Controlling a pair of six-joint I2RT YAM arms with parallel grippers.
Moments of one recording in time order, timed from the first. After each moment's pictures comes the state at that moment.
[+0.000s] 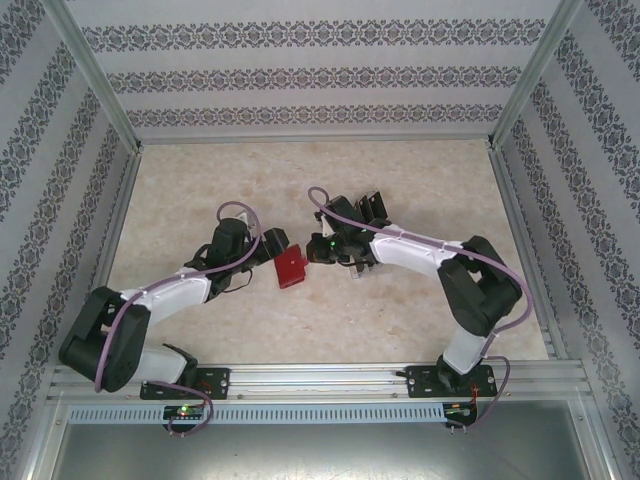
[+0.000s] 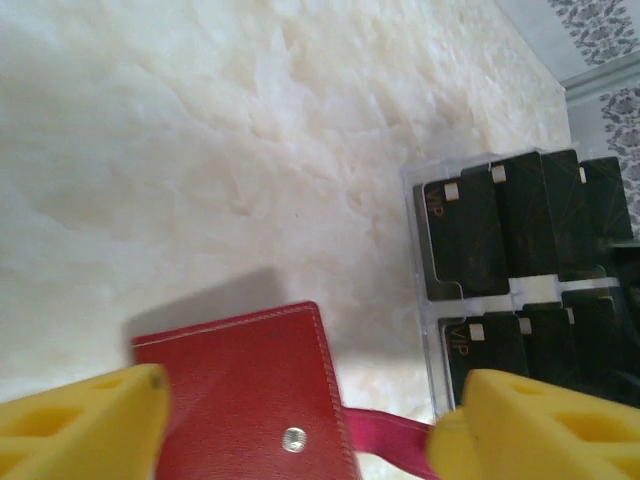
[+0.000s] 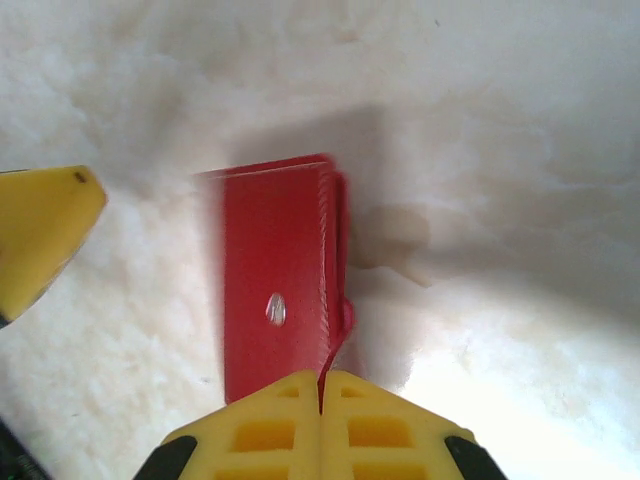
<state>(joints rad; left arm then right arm) -0.41 1.34 0.56 0.18 0.16 -0.84 0.69 1.72 1.10 -0.30 -0.32 0.68</state>
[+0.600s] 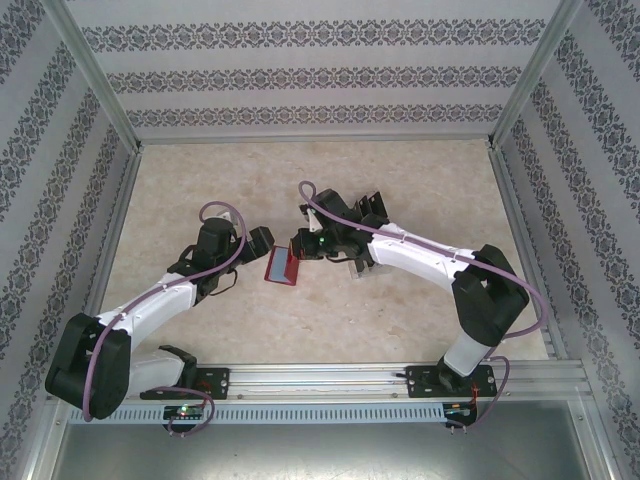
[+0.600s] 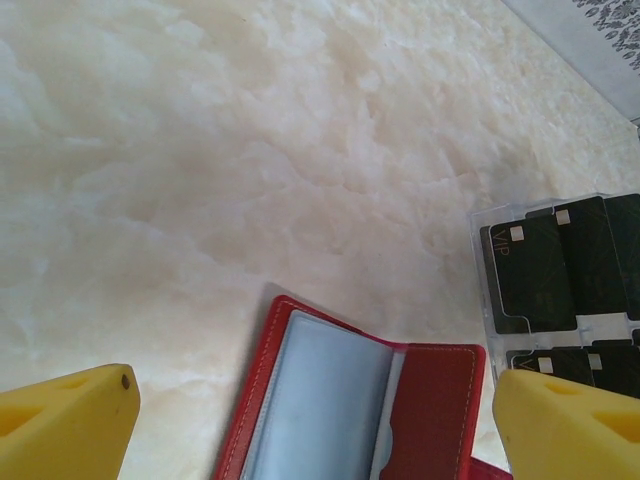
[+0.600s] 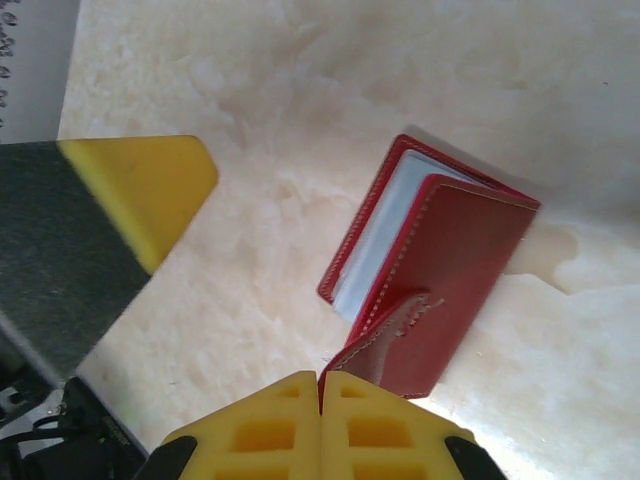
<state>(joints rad) -0.34 1.21 0.56 0.00 0.08 -0.74 0.78 1.68 1.19 -0.37 -0.30 0.68</state>
